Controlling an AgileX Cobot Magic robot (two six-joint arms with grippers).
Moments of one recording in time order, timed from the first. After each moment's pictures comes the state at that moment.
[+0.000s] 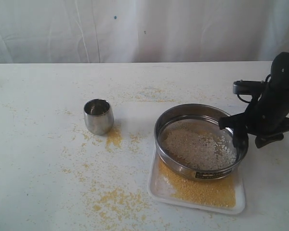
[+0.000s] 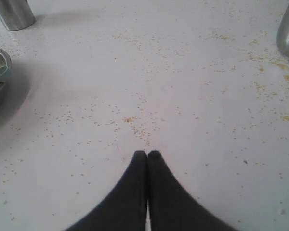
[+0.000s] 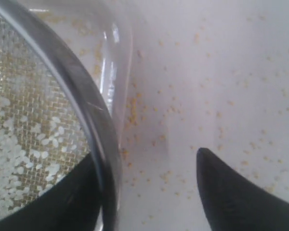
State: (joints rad) left arm 0.21 0.00 0.02 -0.11 0.44 0.18; right arm 0.09 1.88 -1.13 0.06 0.70 0.04
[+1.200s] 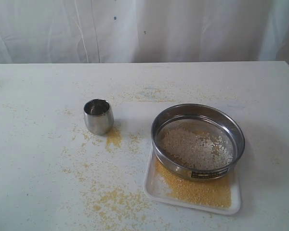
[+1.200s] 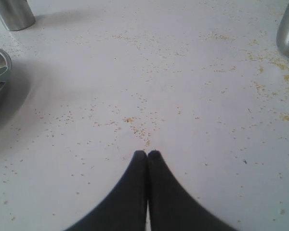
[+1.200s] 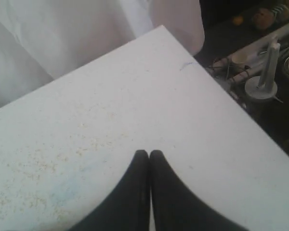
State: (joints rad) left arm 0.21 0.00 0.02 -0.11 0.44 0.18; right arm -0.29 1.24 -0.83 0.30 0.23 -0.04
